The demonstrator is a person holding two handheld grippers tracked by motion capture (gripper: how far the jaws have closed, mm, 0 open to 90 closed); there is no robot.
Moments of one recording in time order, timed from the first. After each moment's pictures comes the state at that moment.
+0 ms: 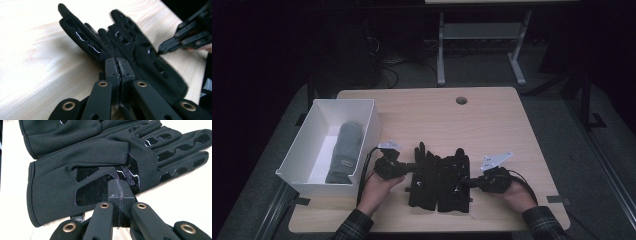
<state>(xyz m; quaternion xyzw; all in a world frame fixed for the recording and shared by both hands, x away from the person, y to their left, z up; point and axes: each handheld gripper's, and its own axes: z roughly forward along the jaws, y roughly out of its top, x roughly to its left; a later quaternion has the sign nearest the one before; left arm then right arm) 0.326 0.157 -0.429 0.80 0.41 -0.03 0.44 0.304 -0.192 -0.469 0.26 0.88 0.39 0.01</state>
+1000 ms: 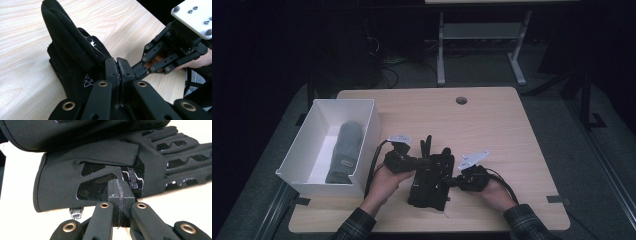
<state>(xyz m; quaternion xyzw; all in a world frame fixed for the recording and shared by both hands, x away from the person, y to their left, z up) 0.335 0.126 -0.415 0.81 0.37 -0.05 0.45 0.312 -0.134 -0.472 0.23 0.89 0.40 0.00</state>
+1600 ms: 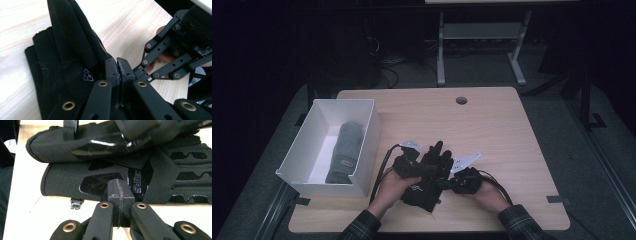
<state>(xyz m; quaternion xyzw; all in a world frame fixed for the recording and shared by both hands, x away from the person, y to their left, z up) 0.333 0.103 -0.435 0.83 0.35 -0.06 0.42 0.307 -0.115 -0.471 0.21 0.89 0.41 -0.01</state>
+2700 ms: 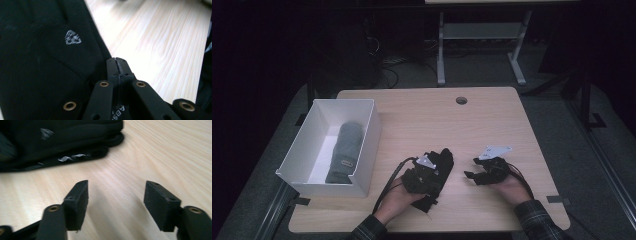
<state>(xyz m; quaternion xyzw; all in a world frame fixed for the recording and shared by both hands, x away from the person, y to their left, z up) 0.299 0.088 -0.450 0.90 0.29 -0.04 0.33 0.327 -0.191 -0.472 0.33 0.86 0.37 0.12</state>
